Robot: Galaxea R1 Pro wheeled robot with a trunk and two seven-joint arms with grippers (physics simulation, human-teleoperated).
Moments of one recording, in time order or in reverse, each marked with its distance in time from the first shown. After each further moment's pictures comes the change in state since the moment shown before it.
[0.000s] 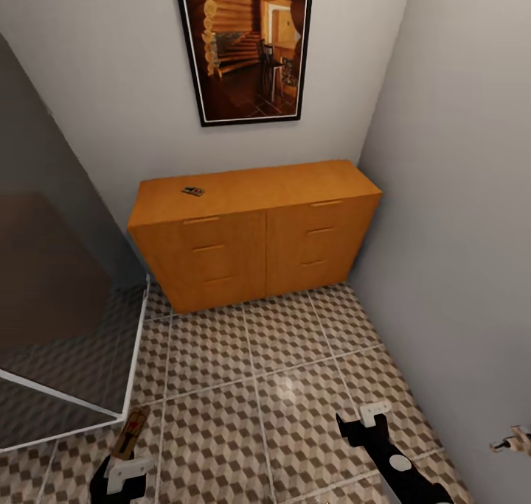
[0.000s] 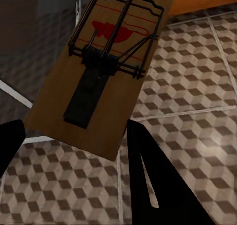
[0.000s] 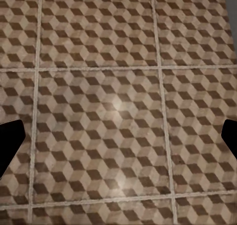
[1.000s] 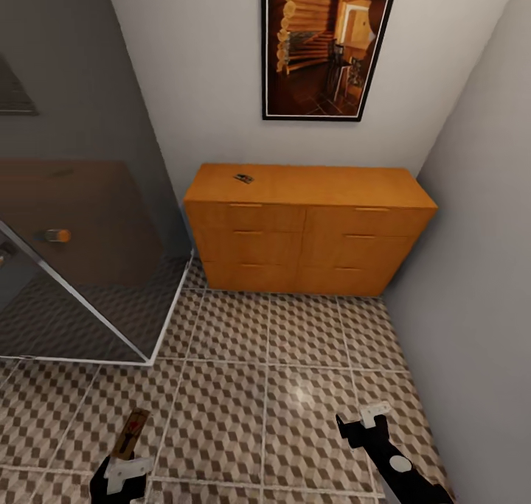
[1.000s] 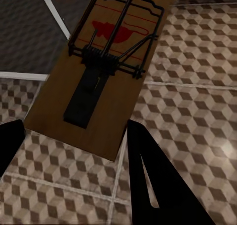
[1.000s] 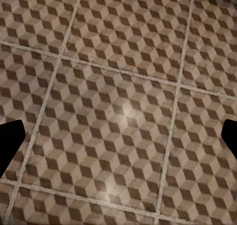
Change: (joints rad) left arm 0.000 0.000 0.000 0.000 0.000 0.001 0.000; right arm 0.003 0.000 0.002 0.000 0.001 -0.001 0.000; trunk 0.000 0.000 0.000
